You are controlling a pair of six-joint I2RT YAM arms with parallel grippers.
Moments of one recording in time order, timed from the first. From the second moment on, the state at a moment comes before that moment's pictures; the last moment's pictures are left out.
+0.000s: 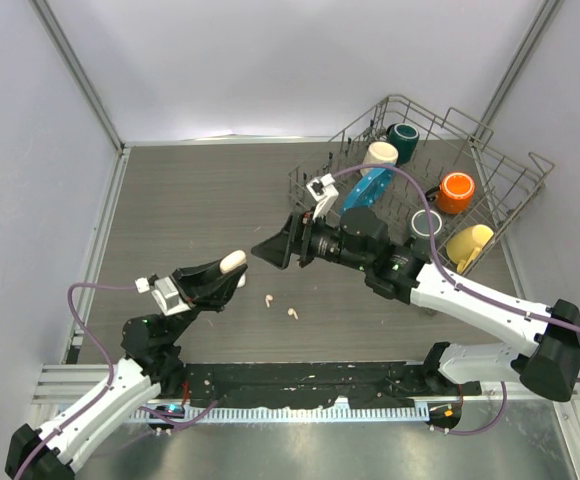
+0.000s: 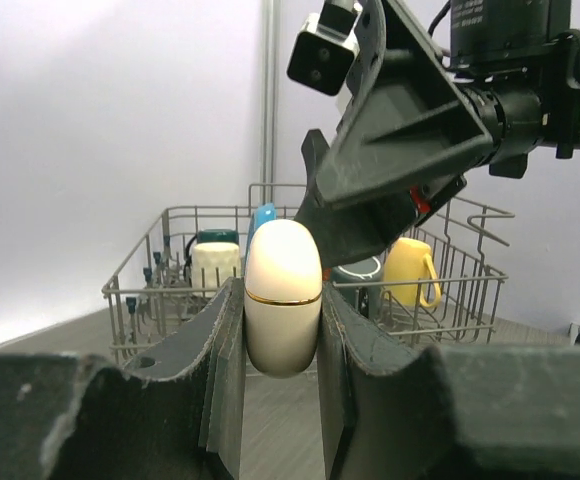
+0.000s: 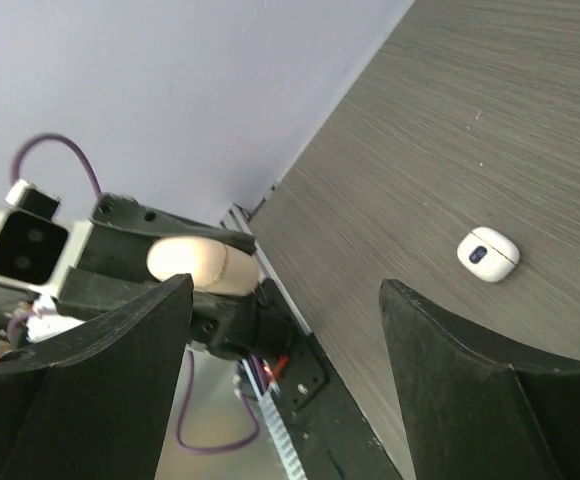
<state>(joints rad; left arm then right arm) -0.65 0.36 0.05 0.90 0.21 -0.18 0.95 1.21 0.99 0.13 -0.15 0.77</state>
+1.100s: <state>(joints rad) -0.64 0.42 0.04 0.96 0.27 -0.16 0.98 1.27 1.01 0.05 -0.23 0.67</state>
